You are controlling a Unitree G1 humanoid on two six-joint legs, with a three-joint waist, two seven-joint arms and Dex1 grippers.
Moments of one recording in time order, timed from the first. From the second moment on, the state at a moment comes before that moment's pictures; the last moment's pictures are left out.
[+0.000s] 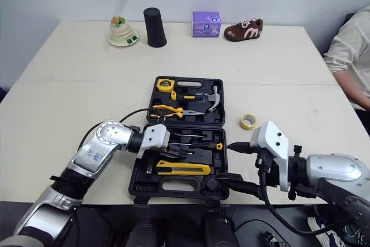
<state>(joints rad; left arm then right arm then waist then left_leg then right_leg) -0.54 0.55 -0.29 -0.01 -0.25 0.27 -1.20 0.04 -1.02 -0.31 -0.78 1.02 0.87 0.74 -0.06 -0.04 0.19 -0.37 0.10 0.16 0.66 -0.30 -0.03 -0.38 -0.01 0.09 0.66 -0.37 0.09</state>
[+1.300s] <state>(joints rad) -0.48 0.59 -0.39 -0.02 -0.14 0.07 -1.18 0.02 -1.02 -0.31 -0.78 1.00 0.87 0.75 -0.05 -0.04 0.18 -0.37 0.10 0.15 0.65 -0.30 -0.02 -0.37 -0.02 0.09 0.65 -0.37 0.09</state>
